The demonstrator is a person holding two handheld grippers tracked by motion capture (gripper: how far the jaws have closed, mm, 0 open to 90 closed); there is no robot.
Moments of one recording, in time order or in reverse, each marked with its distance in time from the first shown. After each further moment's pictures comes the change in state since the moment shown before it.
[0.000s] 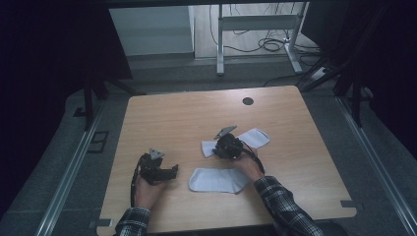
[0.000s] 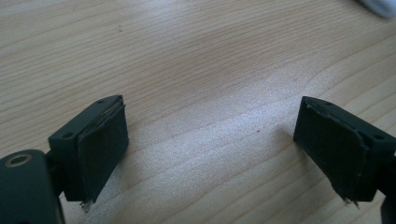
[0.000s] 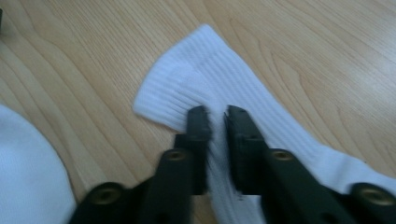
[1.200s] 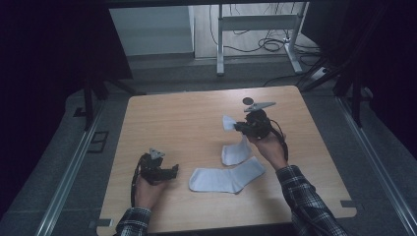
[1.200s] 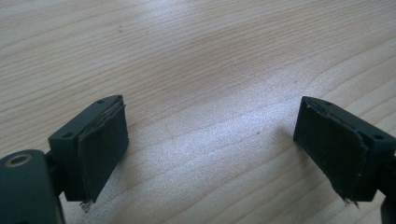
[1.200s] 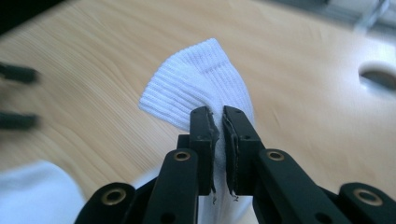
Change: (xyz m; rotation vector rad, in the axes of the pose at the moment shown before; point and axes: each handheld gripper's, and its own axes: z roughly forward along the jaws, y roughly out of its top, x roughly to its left) left arm 0.000 0.001 0.000 0.002 0.004 -0.002; right arm -0.059 0.013 -0.104 -0.175 -0.054 0.203
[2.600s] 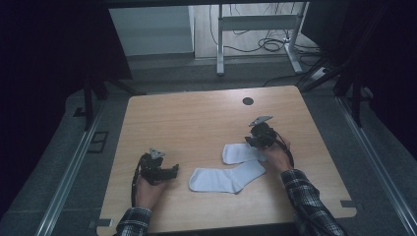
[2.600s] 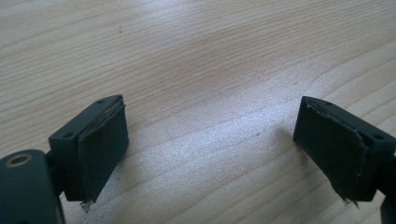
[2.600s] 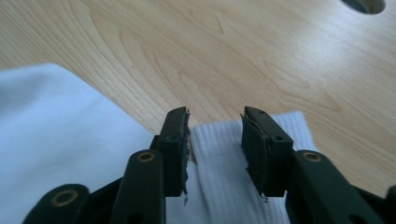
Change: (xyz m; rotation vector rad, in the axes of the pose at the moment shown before) left arm -0.001 0.000 0.001 -0.004 0.003 -0.006; right arm -0.044 -0.061 0.050 0.161 -0.160 -0.123
